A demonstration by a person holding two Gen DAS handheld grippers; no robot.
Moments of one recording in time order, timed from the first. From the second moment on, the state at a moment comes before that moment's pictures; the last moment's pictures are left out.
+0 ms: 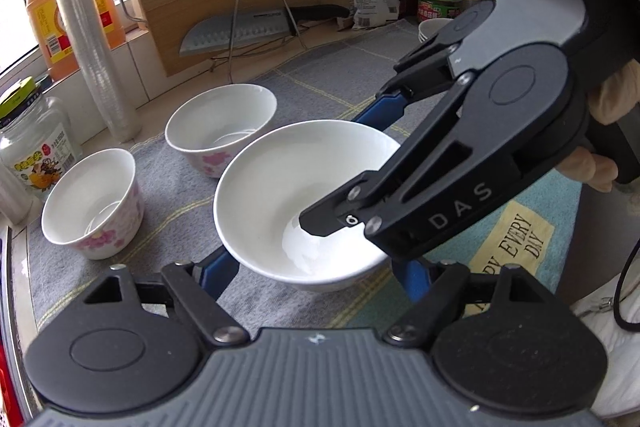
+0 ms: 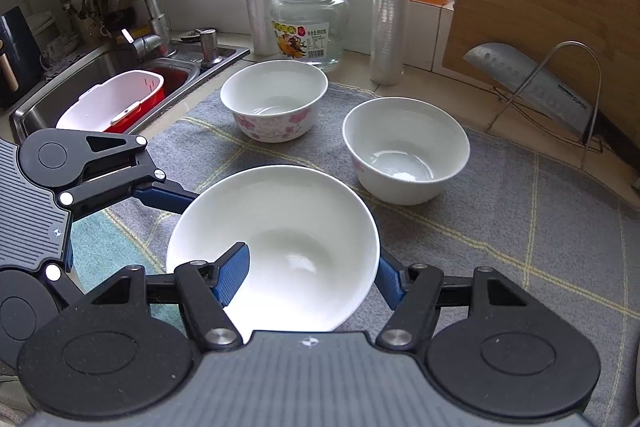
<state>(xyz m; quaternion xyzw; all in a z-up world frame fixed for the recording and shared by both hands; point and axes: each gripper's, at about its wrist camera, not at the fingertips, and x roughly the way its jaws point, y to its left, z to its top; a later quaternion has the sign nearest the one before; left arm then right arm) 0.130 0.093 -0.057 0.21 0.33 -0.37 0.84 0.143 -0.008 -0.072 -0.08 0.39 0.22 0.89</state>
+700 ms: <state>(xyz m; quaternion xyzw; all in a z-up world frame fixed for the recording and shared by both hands) 0.164 -0.004 -0.062 0.23 0.31 -0.43 0.81 0.138 -0.114 -0.074 -0.06 0.39 0.14 0.91</state>
